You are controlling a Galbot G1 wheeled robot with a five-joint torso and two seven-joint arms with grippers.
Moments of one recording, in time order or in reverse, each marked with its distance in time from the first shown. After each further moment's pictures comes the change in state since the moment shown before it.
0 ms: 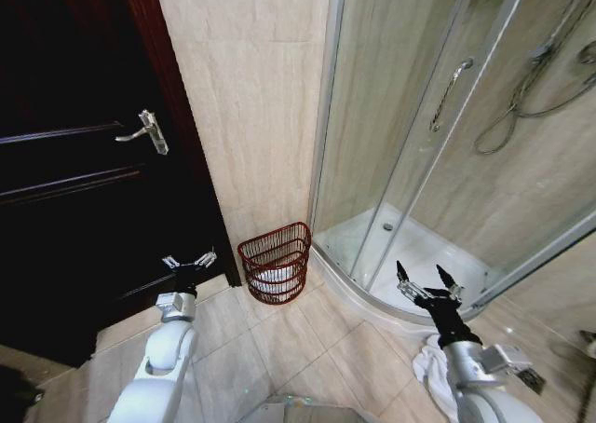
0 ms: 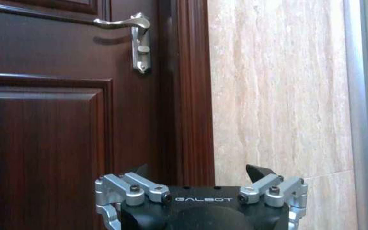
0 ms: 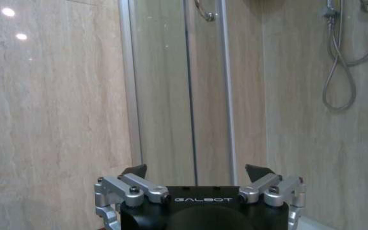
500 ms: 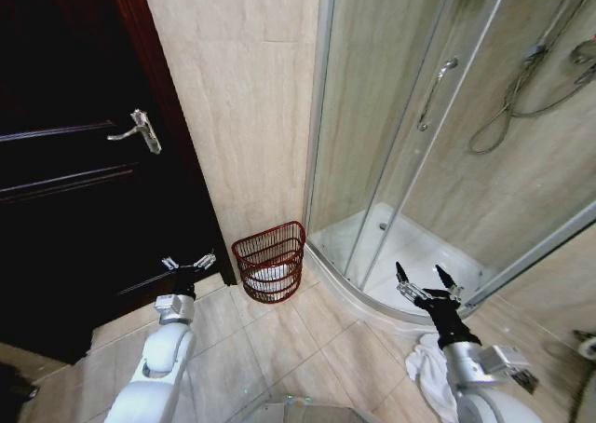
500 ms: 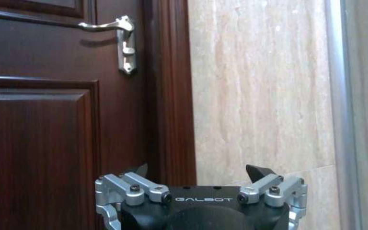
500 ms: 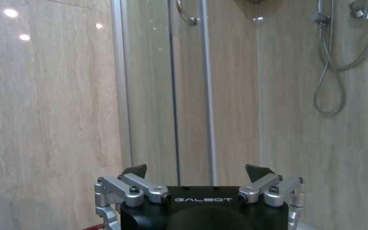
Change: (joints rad) left arm 0.011 0.004 -0.001 0.005 0.004 -0.010 0.004; right arm -0.001 0.001 0.014 -0.017 -0.008 0.028 -0.023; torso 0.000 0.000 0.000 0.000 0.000
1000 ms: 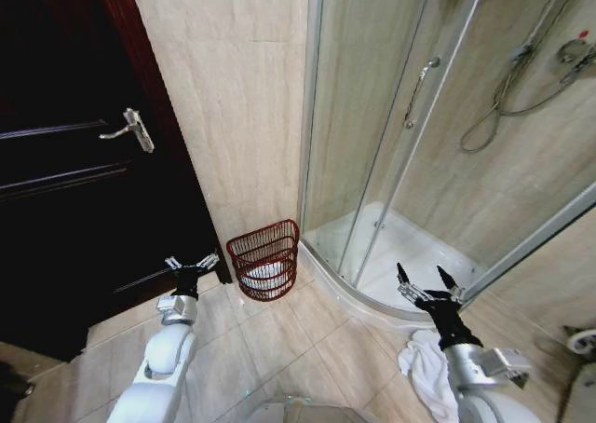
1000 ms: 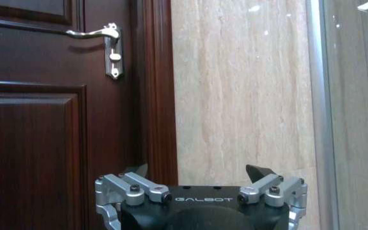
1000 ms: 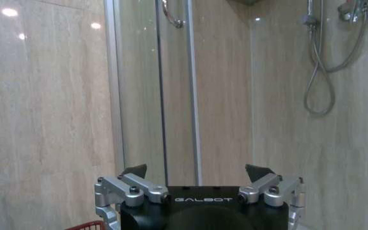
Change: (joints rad) left arm 0.007 -0.005 0.010 -0.018 0.004 0.003 0.004; right arm -0.005 0.002 0.003 -0.002 -0.001 0.007 0.001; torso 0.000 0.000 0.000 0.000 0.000
